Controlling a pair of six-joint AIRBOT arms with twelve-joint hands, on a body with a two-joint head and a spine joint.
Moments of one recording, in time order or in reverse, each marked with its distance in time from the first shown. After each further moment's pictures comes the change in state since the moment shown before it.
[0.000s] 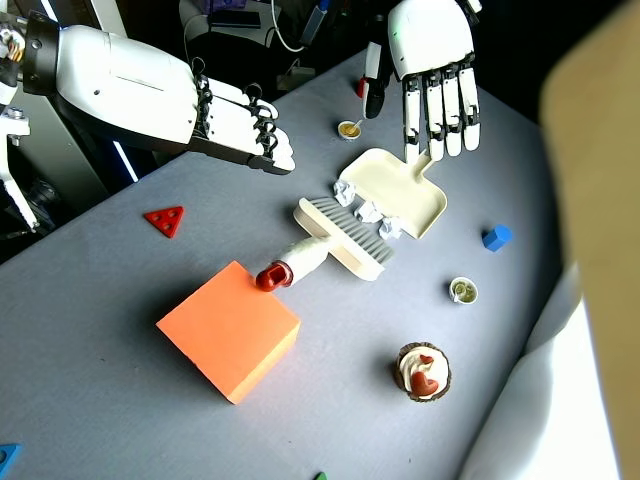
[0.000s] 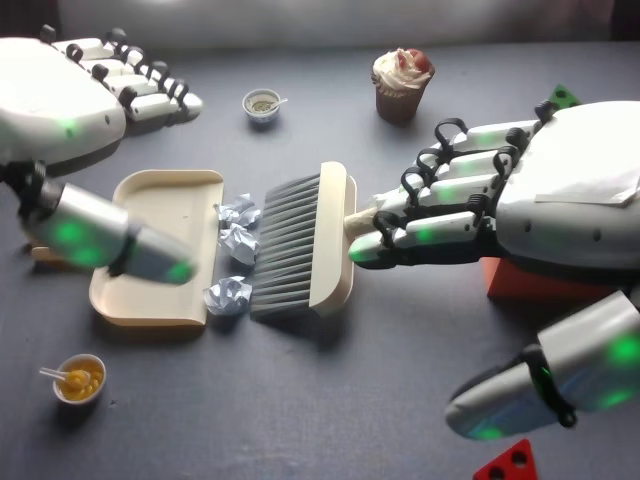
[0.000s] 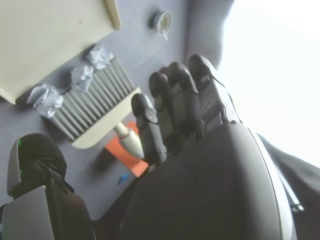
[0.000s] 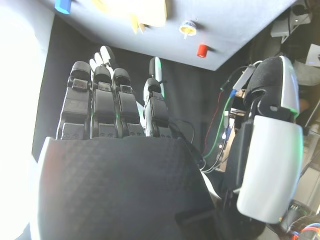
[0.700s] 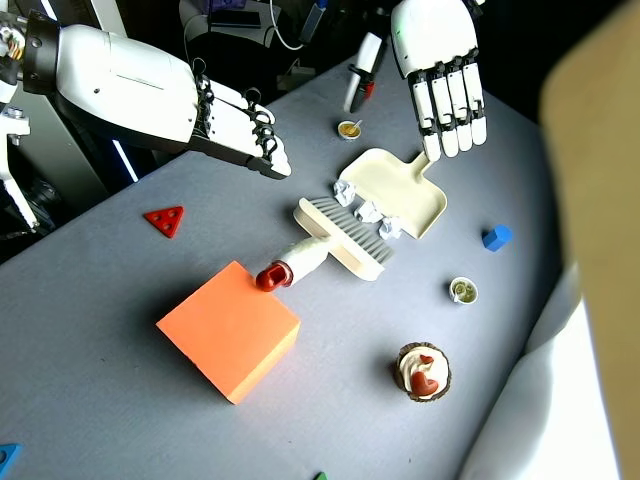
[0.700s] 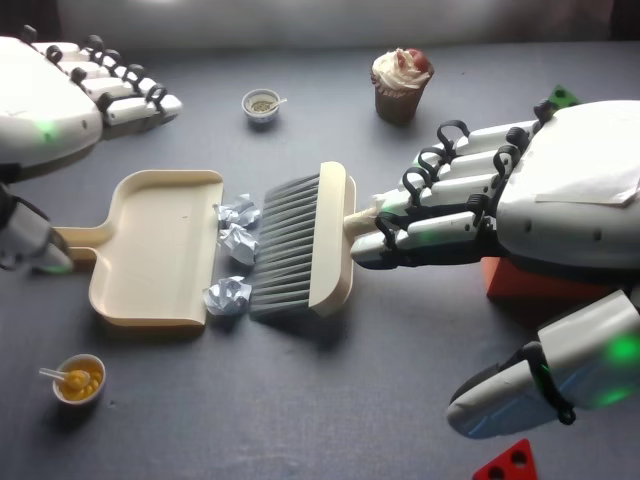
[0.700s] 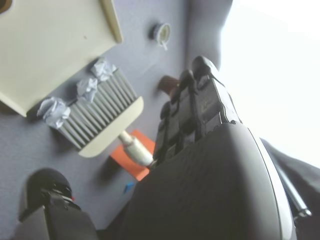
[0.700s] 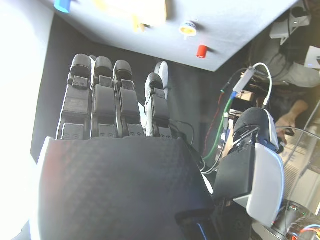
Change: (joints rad) left arm 0.000 0.015 0.026 -0.249 0.036 0.341; right arm 0.000 0.000 -0.001 -0.002 -0.003 0.000
